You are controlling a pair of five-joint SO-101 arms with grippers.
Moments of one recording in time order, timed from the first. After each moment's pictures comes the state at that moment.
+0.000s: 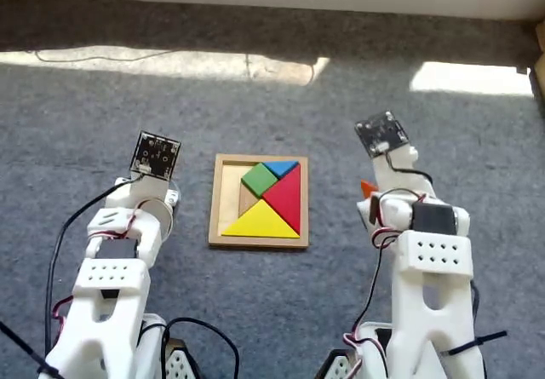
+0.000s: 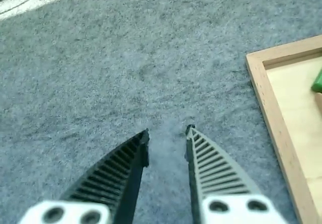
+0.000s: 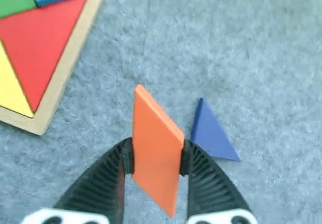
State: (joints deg) left arm -8.3 -45.8 78.9 17.6 -12.6; right arm -3.4 -41.6 47.7 61.0 32.3
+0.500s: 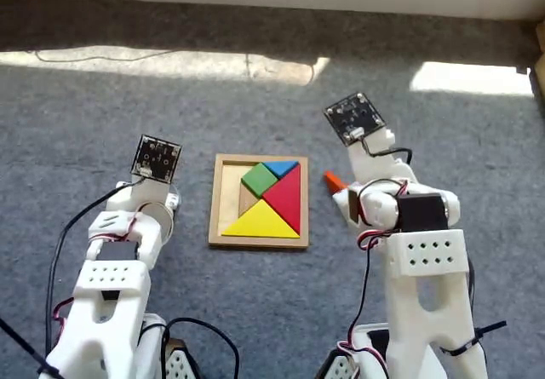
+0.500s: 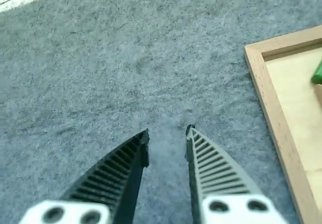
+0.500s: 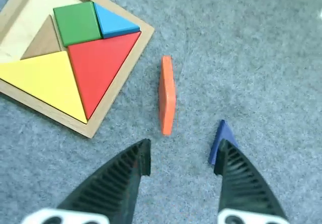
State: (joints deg) left arm -8.3 -45.8 80.0 17.6 -12.6; right arm -12.4 -41.6 35.4 73.1 27.6
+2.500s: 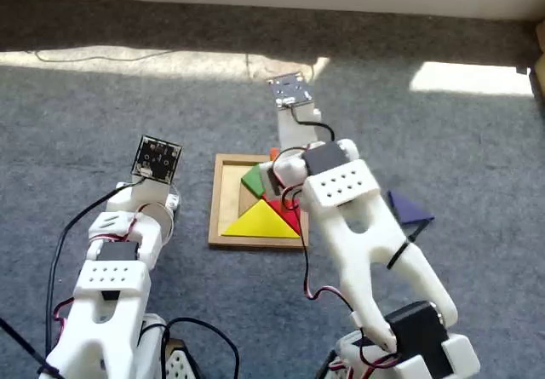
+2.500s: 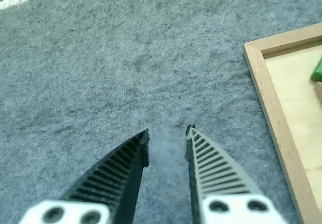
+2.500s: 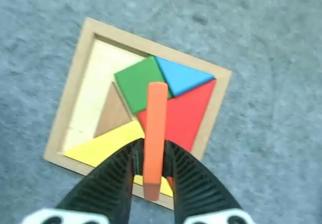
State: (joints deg) left arm -8.3 -45.8 80.1 17.6 -12.6; right arm -32.4 -10.6 22.9 60.5 -3.8
